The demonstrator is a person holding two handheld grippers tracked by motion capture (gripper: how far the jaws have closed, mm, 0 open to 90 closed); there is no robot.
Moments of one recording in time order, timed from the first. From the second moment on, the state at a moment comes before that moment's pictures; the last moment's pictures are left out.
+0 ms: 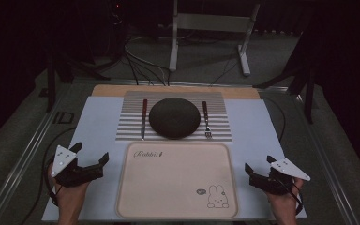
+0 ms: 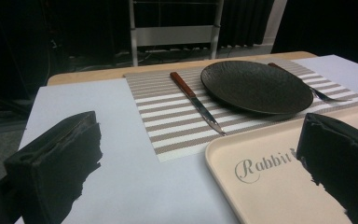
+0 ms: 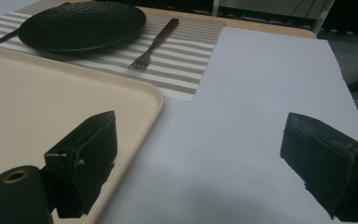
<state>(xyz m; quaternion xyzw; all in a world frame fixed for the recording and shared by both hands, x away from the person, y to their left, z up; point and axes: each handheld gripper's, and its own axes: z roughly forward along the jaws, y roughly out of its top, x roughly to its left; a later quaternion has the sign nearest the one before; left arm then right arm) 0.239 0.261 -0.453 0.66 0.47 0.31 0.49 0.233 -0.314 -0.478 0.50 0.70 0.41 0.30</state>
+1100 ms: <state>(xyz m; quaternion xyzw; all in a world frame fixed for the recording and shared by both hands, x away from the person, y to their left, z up) 0.241 0.252 -0.457 0.67 0.47 0.33 0.47 0.248 -0.302 -0.461 0.54 0.69 0.39 0.28</state>
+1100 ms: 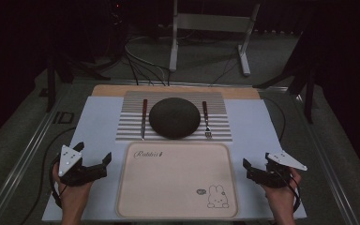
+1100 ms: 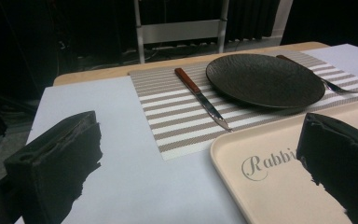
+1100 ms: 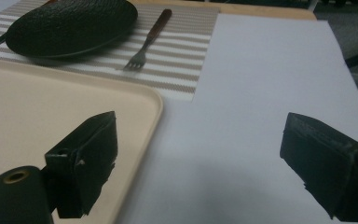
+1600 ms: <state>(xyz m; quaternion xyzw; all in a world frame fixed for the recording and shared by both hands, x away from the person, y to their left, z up) 0.242 0.248 -0.458 0.67 0.47 0.33 0.47 0.284 -0.286 -0.434 0.53 0.69 0.40 0.28</state>
